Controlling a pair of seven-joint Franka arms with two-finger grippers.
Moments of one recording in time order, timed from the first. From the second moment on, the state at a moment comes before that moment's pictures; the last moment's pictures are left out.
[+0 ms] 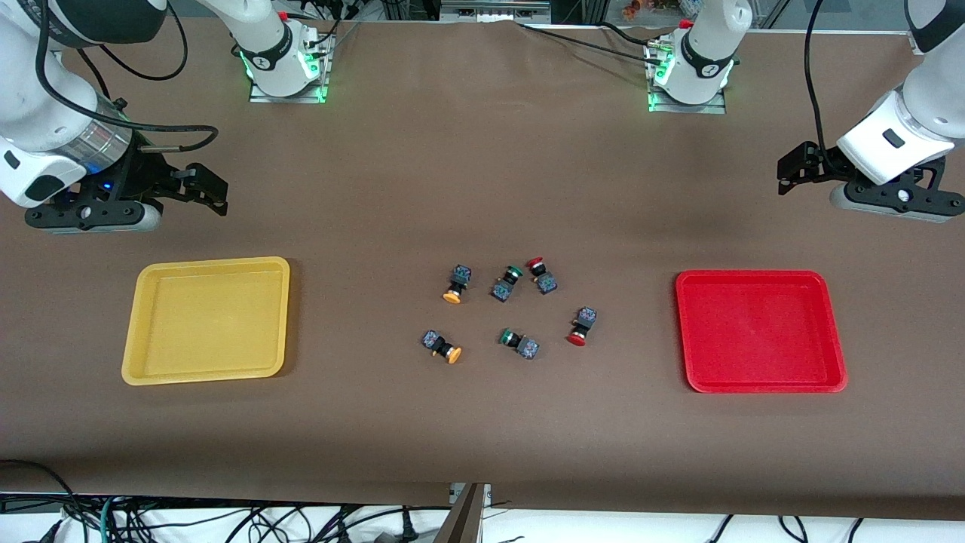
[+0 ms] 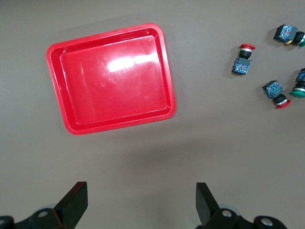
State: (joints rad) left arm -0.06 -0.01 -0.03 -1.68 0.03 1.61 0.08; right arm 0.21 0.11 -0.01 -1.53 0.02 1.65 0.16
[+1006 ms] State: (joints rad) left arm -0.06 -0.01 -0.02 -1.68 0.03 1.61 0.08; right arm 0.21 0.11 -0.02 -1.53 0.02 1.68 0.16
